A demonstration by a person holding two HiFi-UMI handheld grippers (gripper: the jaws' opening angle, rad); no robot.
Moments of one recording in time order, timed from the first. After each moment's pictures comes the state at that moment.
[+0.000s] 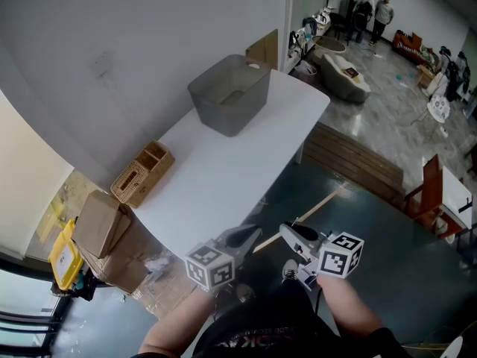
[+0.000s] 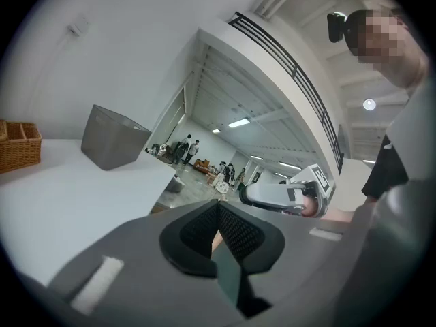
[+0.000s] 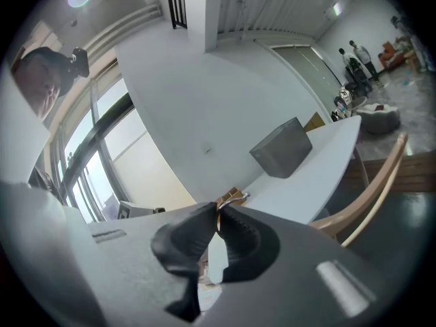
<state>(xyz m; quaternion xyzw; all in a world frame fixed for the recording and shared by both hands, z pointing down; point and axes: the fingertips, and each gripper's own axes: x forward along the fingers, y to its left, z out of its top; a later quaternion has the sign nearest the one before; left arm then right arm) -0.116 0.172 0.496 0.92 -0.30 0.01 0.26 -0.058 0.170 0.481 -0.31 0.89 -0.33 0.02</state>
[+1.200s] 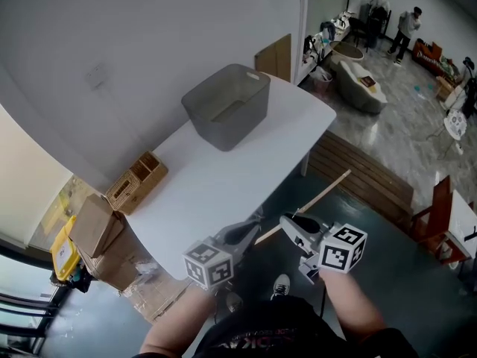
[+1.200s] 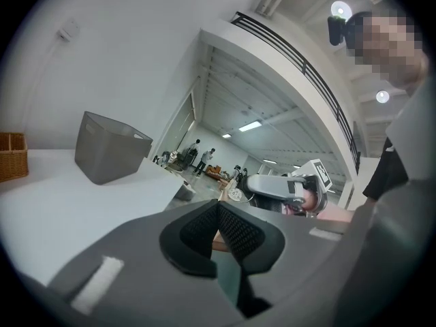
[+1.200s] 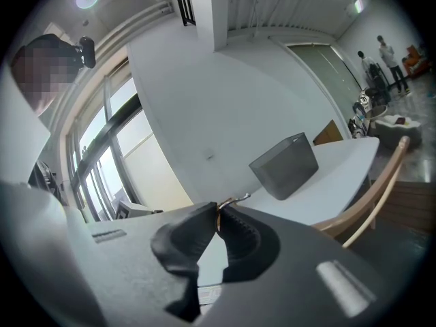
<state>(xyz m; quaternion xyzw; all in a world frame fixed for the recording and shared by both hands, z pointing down) -0.034 0.077 0.475 0.90 -0.36 0.00 0.25 0.026 0.063 0.449 -0.26 0.92 -0.30 0.00</state>
